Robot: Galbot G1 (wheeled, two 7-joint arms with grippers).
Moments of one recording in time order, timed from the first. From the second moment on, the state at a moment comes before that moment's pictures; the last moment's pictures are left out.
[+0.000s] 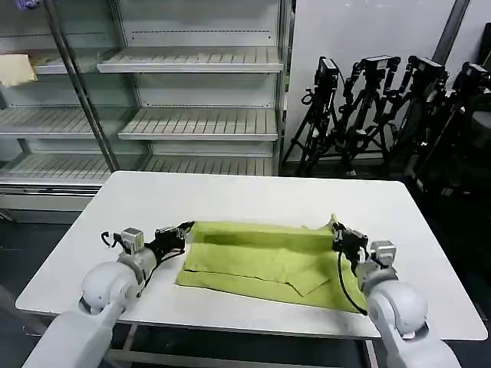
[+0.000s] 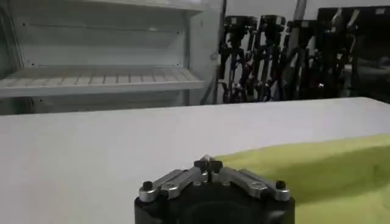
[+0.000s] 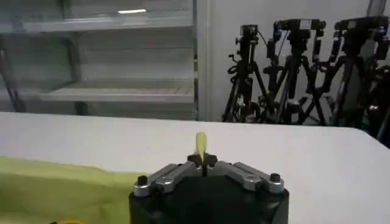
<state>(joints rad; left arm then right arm) 0.99 -0.98 -0.31 -1.86 -0.65 0.57 0.04 -1.19 1.16 0.50 2.06 0.43 -0.58 0.11</state>
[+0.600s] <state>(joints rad) 1.17 -0.99 -0.37 -2.05 -0.64 0.57 -0.03 -1.42 1.17 0.60 2.25 0.36 -0.57 0.05</state>
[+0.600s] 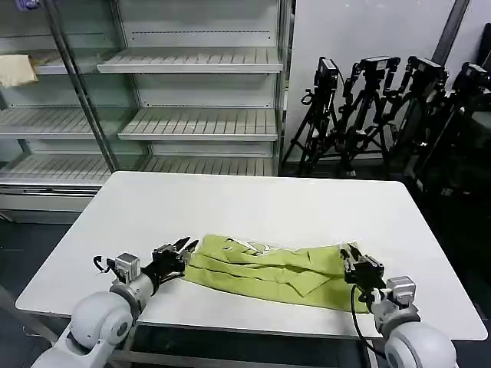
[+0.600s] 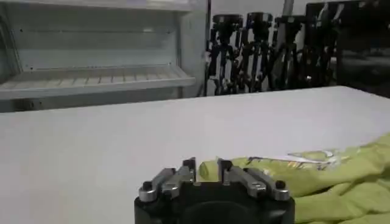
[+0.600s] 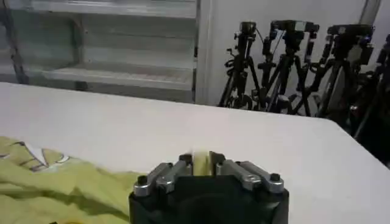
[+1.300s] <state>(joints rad) 1.12 -1.10 -0.22 -1.97 -0.75 0.57 -0.26 -1.61 1.22 0.69 2.41 0.30 -0.52 0.00</state>
